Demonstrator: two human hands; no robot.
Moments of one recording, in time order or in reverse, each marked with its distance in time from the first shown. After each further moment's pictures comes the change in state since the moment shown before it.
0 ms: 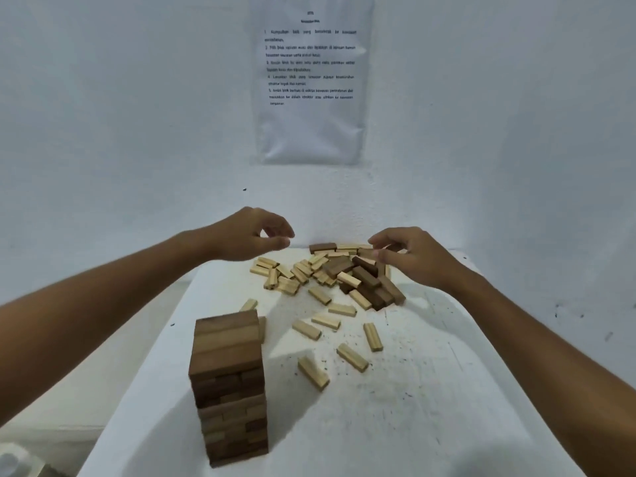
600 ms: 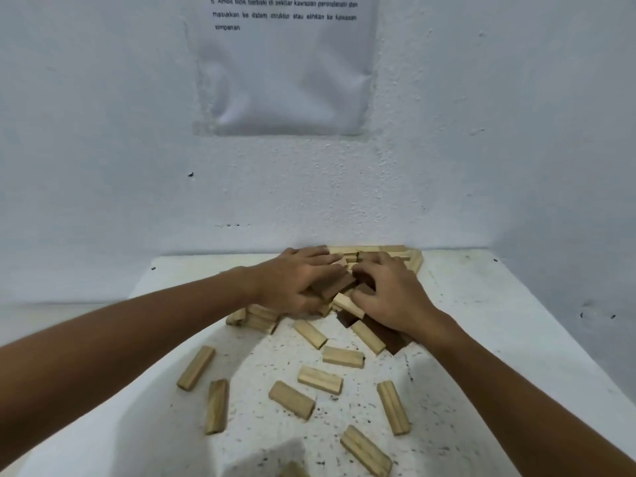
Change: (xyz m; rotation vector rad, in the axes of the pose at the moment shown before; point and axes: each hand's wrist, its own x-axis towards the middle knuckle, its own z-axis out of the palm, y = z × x) left_hand 0.140 -0.072 0.138 0.346 -0.338 0.291; right_hand 0.086 0.097 0.096 -0.413 0.022 0.157
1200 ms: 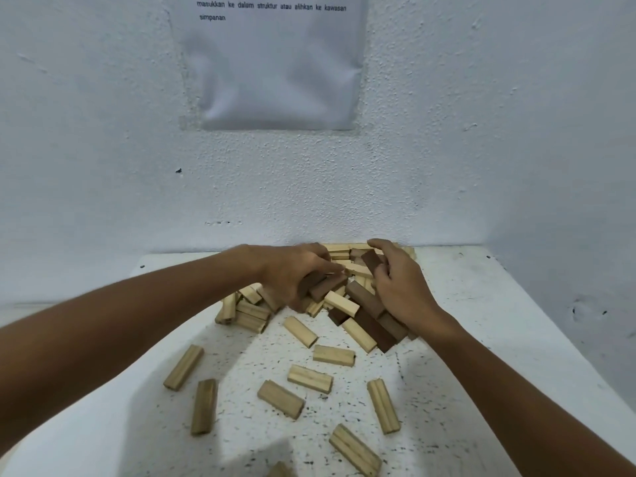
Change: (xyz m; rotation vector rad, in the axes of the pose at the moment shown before) left_hand 0.025 -0.002 -0.019 -0.117 -0.146 0.045; right_hand 0.000 0.015 -0.003 0.417 0.171 0.128
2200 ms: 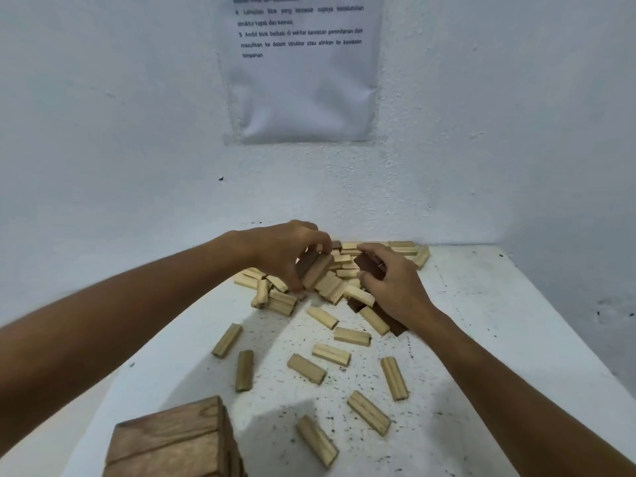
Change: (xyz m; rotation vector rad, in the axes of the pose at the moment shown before) left_hand -0.068 0.019 -0.036 -0.076 0.141 -0.149; right_hand -0.030 -0.039 0.001 0.191 -0.052 -0.133
